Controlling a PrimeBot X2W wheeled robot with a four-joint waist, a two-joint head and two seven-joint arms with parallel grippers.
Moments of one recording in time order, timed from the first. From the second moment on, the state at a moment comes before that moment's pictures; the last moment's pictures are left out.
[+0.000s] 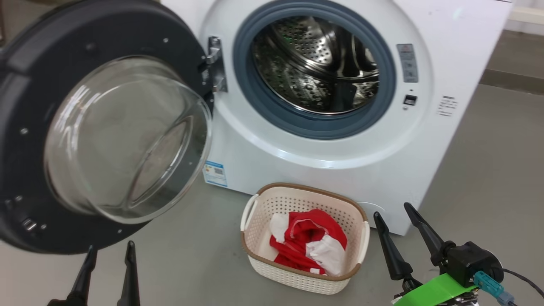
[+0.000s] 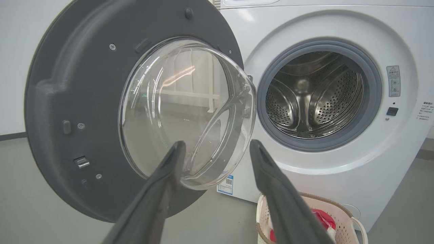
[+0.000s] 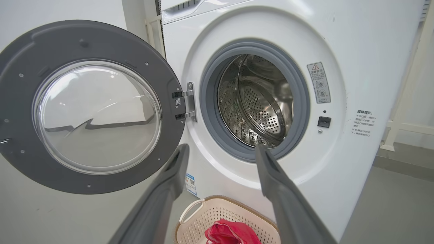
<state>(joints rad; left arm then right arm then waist) 0.06 0.06 0.10 0.11 -0.15 -0.06 -0.25 -0.01 -0.05 0.12 0.18 0.25 0.12 -0.26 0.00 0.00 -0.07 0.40</state>
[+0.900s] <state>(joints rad) 0.06 0.07 0.10 0.09 -0.15 -0.02 -0.25 -0.03 -0.05 0.14 0.18 0.24 0.12 -0.26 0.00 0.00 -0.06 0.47</state>
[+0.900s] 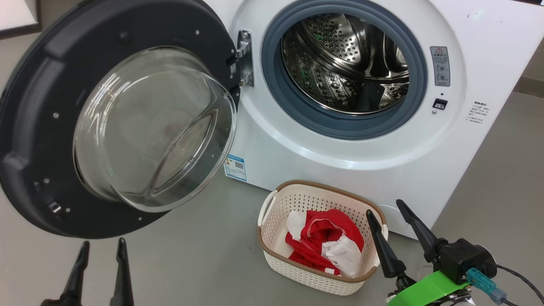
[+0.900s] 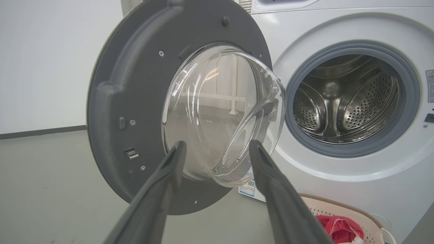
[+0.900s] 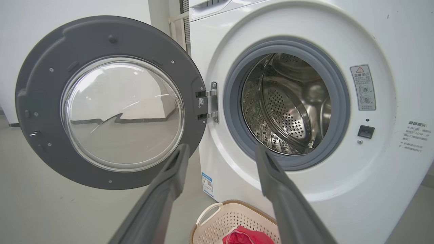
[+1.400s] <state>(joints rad) -0.22 0.13 0.16 0.07 -0.16 0.05 -0.23 -0.02 -0.05 0.13 0.19 0.22 0.12 -0.26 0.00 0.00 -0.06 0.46</state>
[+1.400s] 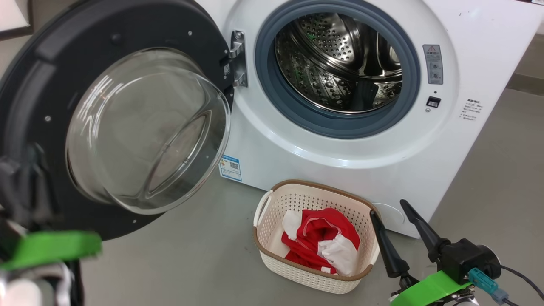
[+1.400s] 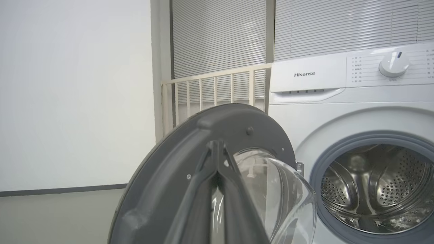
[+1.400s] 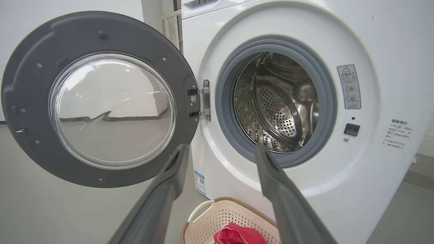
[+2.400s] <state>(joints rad) -0.94 0.38 0.58 0.92 -0.63 0.10 0.20 -0.04 -0.09 0.12 0.19 0.21 0.12 -0.26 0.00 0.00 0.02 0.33</state>
